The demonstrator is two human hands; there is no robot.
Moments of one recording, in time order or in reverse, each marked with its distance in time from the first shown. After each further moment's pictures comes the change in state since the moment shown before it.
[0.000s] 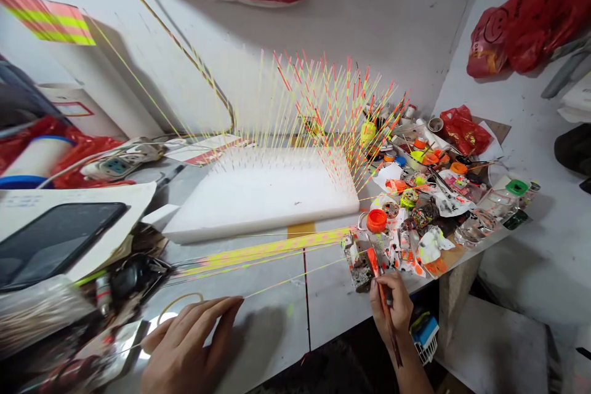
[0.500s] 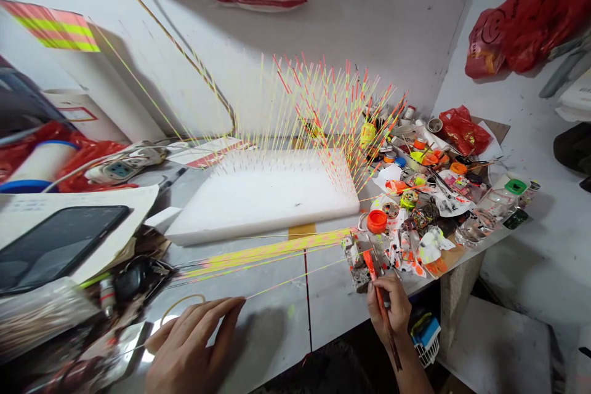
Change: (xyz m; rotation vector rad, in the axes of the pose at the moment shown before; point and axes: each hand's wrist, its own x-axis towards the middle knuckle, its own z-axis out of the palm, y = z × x) left_hand -0.002 -0.002 0.001 0.006 -0.005 -0.009; right_hand 0.007 -0.011 0.002 0.008 0.006 -0.092
